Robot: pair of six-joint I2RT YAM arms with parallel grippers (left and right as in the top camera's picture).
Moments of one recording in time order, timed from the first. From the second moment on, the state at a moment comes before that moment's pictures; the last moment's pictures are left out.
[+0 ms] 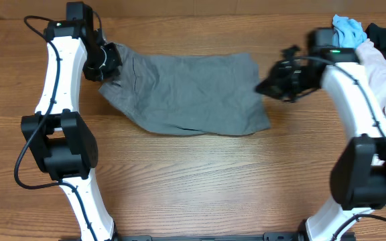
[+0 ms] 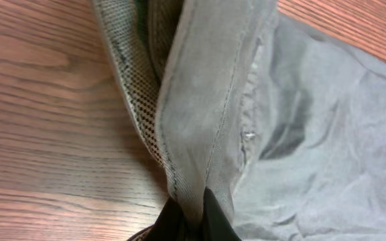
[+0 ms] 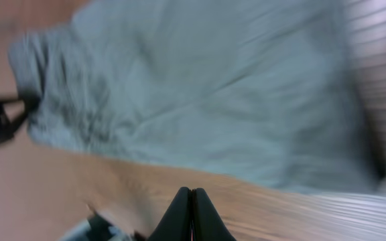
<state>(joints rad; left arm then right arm) 0.07 2.20 2.05 -1.20 0.21 -0.30 0.02 1.89 1.56 -1.02 -0.70 0.39</state>
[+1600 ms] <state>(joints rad) 0.06 2.08 2.08 -1.26 0.31 -0.25 0.64 2.21 1.57 -0.64 -0.40 0.81</state>
